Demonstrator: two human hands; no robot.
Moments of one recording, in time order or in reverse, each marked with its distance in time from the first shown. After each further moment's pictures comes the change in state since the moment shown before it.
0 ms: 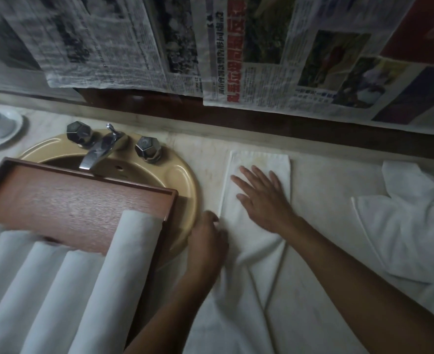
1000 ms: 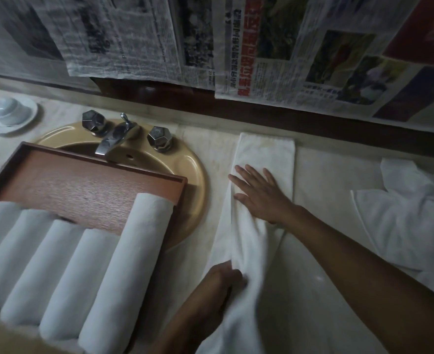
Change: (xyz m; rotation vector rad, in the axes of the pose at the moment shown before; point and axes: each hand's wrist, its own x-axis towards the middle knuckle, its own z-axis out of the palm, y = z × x) left_hand -0.108 0.004 -0.039 -0.965 -0.683 -0.495; right_hand -0.002 -0.013 0.003 -0.070 -0.122 -0.124
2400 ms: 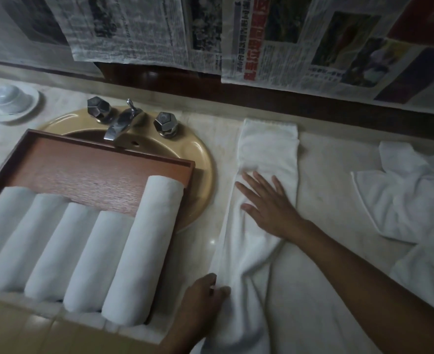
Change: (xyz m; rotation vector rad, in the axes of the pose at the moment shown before) left_hand -0.033 -0.068 -0.064 0.787 0.353 0.046; right_hand -0.067 -0.042 0.018 -0.090 0.115 0.019
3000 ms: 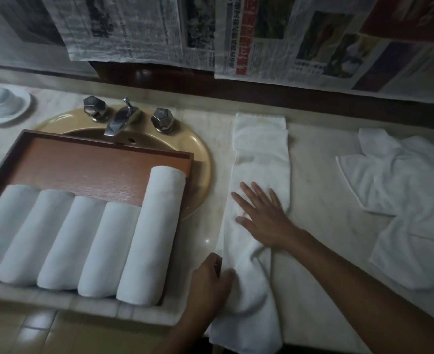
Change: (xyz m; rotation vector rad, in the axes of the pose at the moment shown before) left_hand -0.010 -0.005 0.000 0.125 0.175 0.183; right_hand -0.049 -0.058 -0.009 0.074 -0.202 0.149
